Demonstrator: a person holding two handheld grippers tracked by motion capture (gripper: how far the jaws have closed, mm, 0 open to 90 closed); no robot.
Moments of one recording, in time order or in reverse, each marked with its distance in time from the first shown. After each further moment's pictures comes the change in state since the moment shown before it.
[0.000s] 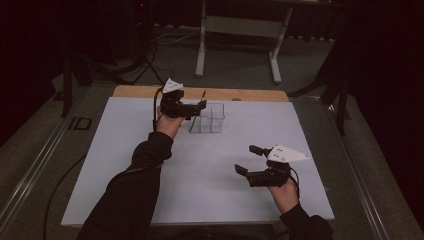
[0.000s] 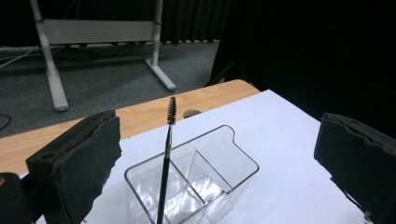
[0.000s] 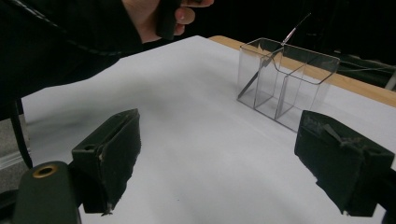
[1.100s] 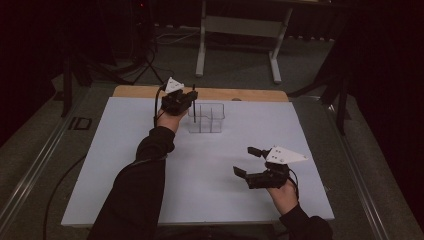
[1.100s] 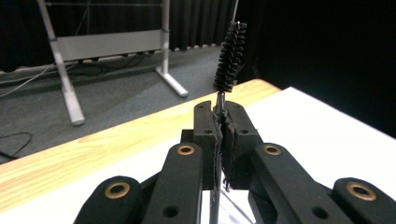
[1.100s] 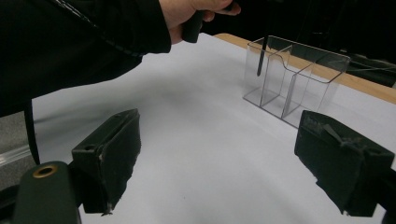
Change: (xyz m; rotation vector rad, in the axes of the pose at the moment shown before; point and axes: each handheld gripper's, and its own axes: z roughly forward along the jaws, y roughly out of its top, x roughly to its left) left arm 0.022 -0.009 0.027 -0.016 0.036 0.087; right arm 0.004 -0.001 0.001 0.009 0.018 -0.008
